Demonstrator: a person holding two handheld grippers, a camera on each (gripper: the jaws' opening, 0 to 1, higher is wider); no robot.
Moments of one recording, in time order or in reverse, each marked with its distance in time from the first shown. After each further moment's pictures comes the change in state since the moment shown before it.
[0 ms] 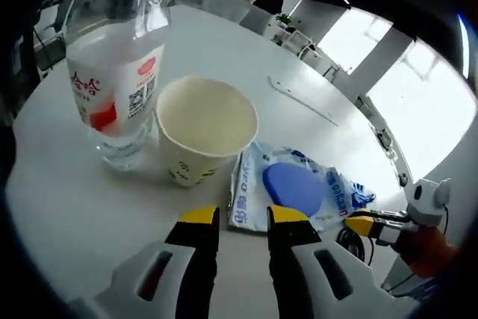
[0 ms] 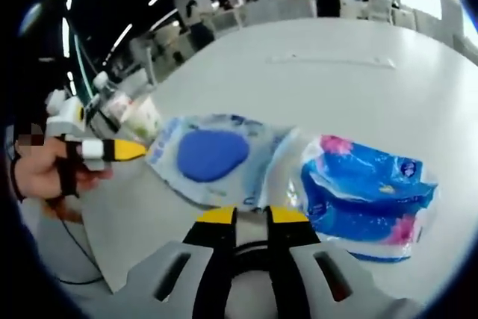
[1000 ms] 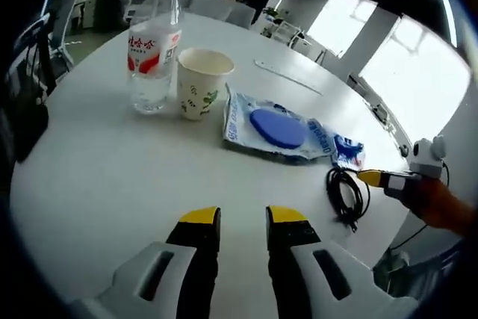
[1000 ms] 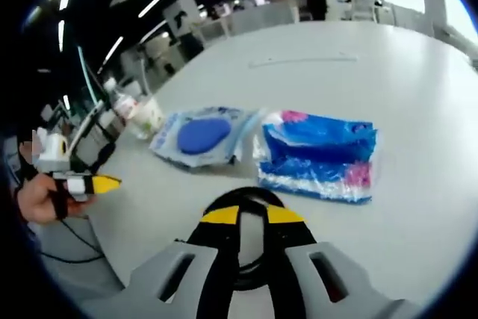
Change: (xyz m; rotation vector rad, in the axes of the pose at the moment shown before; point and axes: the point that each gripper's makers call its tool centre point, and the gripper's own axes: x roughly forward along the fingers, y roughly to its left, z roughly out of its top) left arm -0.068 -0.003 -0.076 0.156 0.026 0.010; right arm -0.062 -0.027 -0.042 0.071 -0.070 -0.044
